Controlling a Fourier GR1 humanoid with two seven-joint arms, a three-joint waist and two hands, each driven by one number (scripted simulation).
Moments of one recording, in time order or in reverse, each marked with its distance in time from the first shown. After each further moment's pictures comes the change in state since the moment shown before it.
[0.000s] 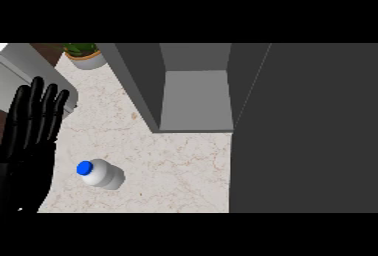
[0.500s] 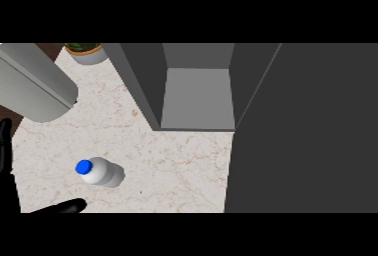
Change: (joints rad) left arm 0.185 -0.075 0.049 -0.142 -0.054 0.271 0.094; right arm 0.129 0.006 0.103 -0.138 -0.053 0.064 0.077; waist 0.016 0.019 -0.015
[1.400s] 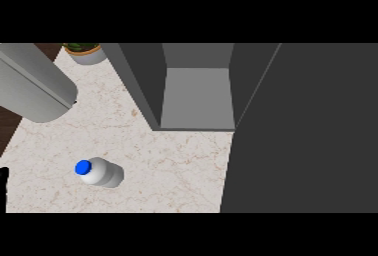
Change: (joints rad) left arm 0.257 0.026 -0.269 -0.251 -0.108 0.259 0.275; right arm 0.118 0.049 0.295 -0.238 0.080 -0.061 0.201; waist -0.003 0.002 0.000
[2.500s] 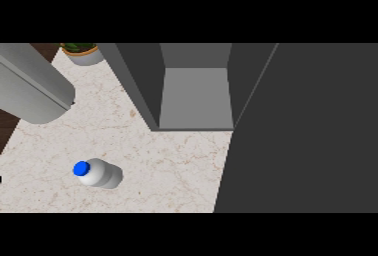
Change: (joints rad) left arm 0.054 0.122 0.023 0.023 0.027 0.080 -0.010; right arm -0.024 -0.036 0.172 -0.003 0.066 -0.151 0.032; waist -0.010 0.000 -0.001
